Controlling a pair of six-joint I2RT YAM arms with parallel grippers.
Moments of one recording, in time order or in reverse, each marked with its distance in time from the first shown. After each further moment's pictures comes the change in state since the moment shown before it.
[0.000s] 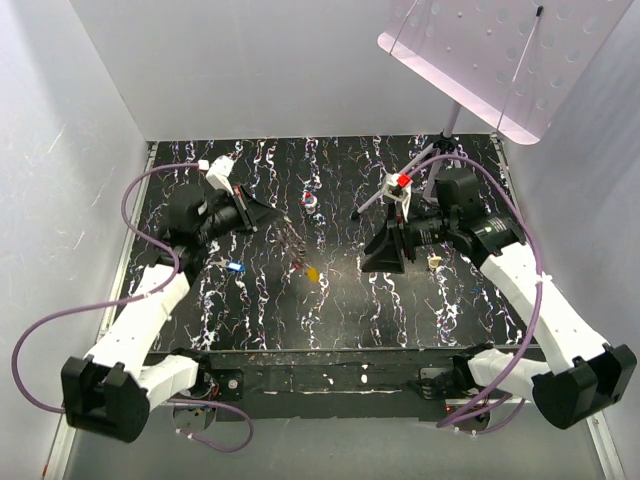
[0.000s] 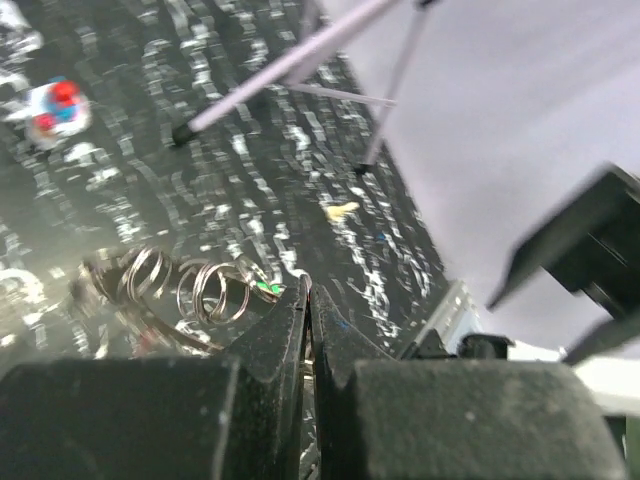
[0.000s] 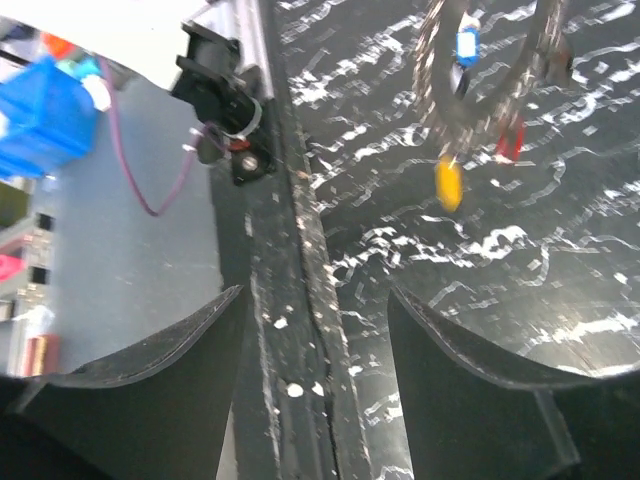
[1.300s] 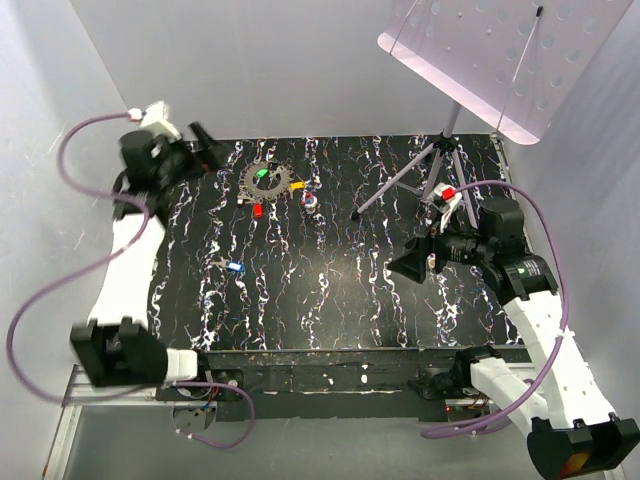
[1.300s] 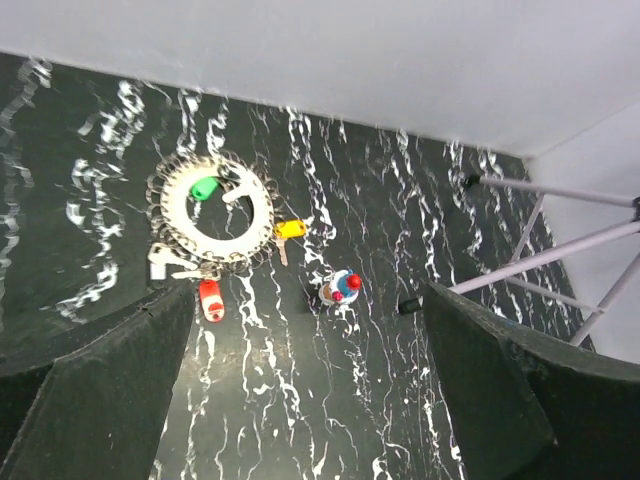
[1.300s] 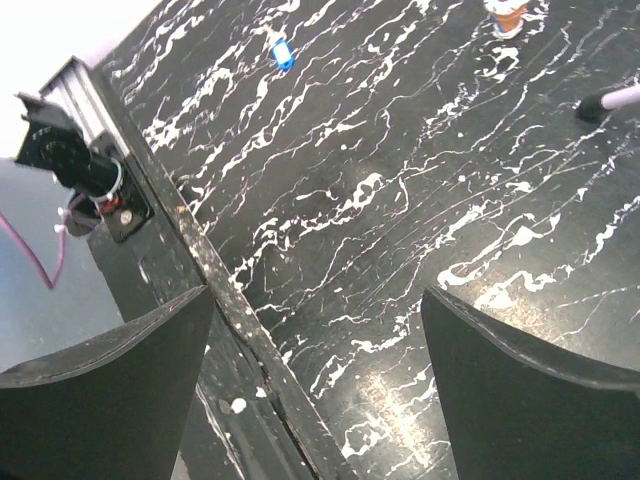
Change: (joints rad) left arm 0.311 0.412 0.543 -0.312 -0.272 0.276; right arm -0.210 -0.304 -0.230 0.024 0.240 0.046
